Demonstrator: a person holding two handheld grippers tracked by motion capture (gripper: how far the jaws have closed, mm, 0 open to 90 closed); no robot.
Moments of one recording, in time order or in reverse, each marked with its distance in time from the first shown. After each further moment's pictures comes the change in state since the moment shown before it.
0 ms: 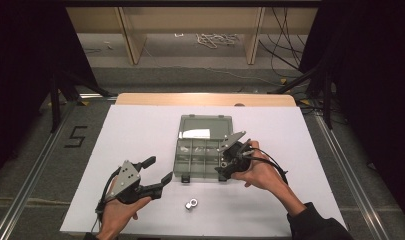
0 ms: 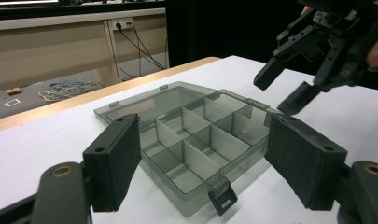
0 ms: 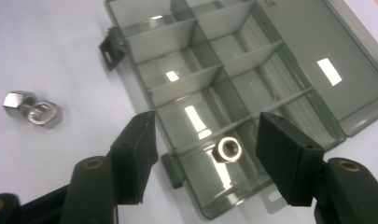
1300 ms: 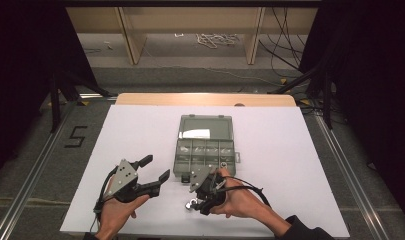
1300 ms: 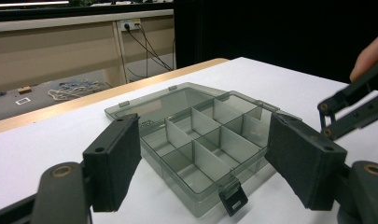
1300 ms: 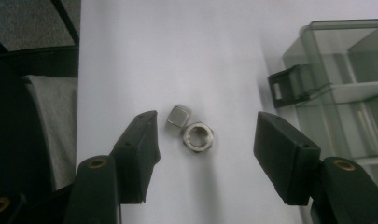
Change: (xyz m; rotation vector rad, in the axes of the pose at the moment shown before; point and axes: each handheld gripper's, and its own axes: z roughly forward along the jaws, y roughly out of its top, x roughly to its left) left arm 0.005 0.000 -0.002 -0.003 0.030 -0.004; right arm 0.091 0.014 0.027 0.006 0.229 -0.244
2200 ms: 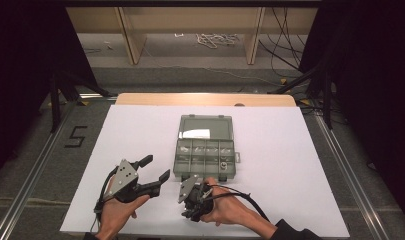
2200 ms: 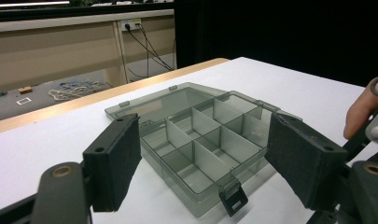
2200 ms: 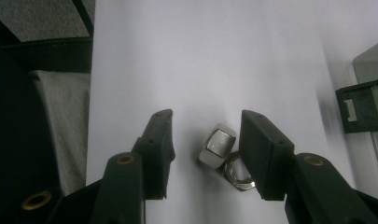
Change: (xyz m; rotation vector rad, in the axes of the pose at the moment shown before) left arm -0.001 0.000 0.000 0.001 0.004 -0.001; right arm 0.015 0.007 0.038 0.031 0.072 -0.033
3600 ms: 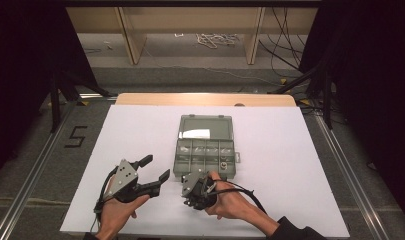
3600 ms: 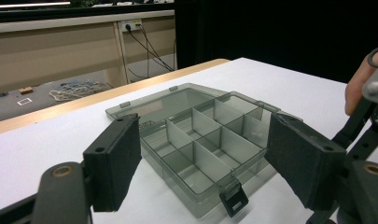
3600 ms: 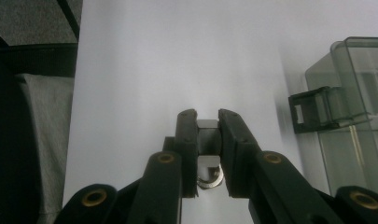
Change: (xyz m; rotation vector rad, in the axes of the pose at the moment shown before) left arm 0.000 0.000 0.000 -0.003 0.002 0.001; right arm -0.011 0.000 -0.016 -0.035 -0.045 -0.023
